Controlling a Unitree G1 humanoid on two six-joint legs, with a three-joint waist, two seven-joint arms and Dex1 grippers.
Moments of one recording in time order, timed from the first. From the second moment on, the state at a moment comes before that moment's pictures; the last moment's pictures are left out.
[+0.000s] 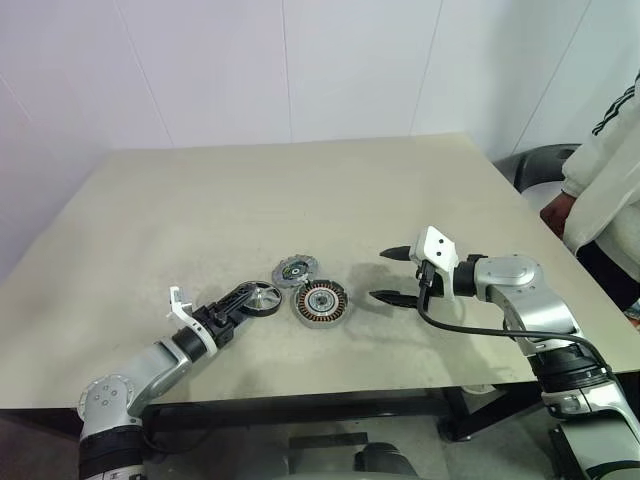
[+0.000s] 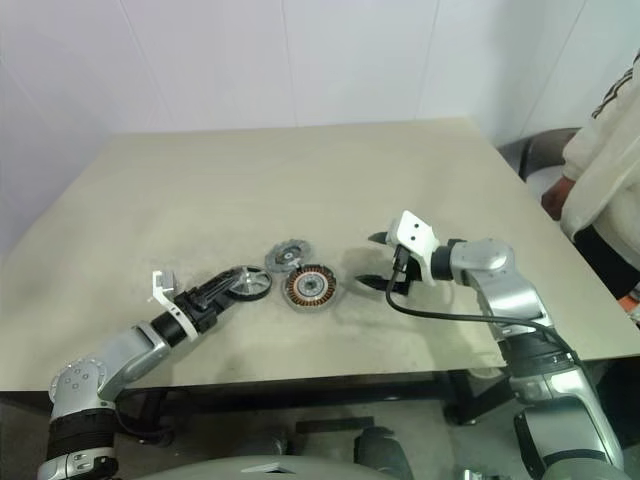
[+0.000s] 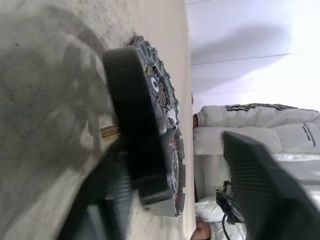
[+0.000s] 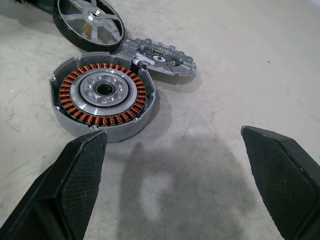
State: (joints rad) left arm -0.07 0.29 0.41 0.09 -1.66 1.04 0.04; right arm -0.45 -0.65 0.14 0.10 0.20 0.27 1.07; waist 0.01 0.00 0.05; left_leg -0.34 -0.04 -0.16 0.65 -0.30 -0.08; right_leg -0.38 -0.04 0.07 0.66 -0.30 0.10
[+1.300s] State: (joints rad) left arm -0.30 0.36 0.14 0.09 -1.76 1.05 -0.08; right arm -0.46 -0.65 0.14 0.15 0.18 0.25 1.05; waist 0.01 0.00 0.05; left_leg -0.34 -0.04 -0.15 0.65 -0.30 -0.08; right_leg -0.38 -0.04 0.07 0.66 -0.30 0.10
